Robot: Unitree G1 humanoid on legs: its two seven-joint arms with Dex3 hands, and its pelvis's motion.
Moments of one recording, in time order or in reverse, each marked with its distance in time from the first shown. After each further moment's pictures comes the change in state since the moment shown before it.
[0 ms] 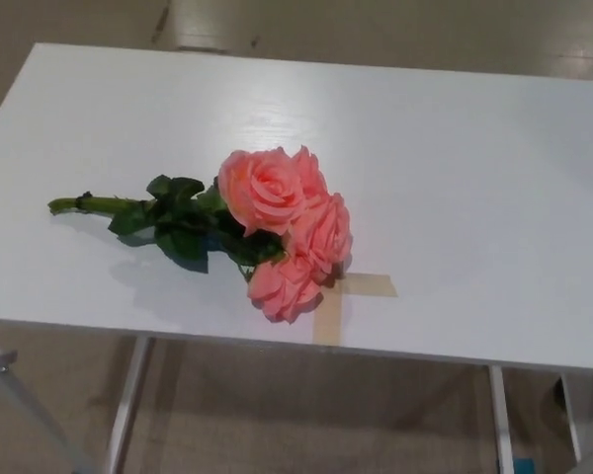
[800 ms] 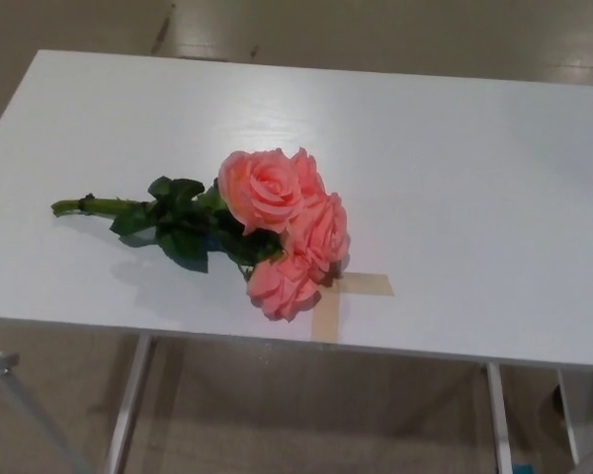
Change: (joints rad) left_arm 0.073 0.055 -0.073 -0.067 0.003 -0.098 -0.185; right_arm 0.017 -0.001 0.025 0.023 -0.010 -0.024 -0.014
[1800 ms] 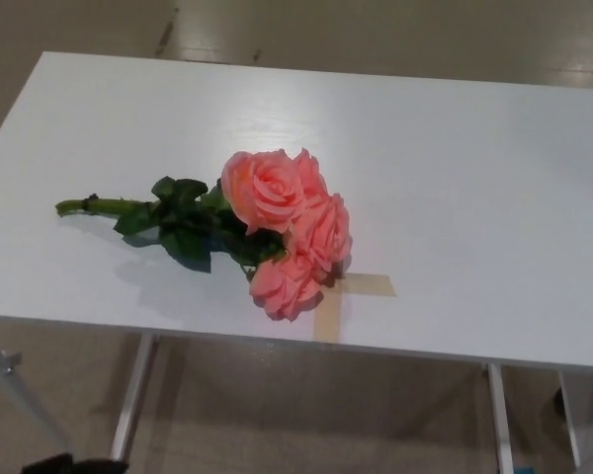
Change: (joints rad) left_arm 0.579 0.097 0.071 -1.199 -0.150 -0.062 -0.218; right_arm 0.003 -0.002 0.013 0.006 0.001 0.000 0.000
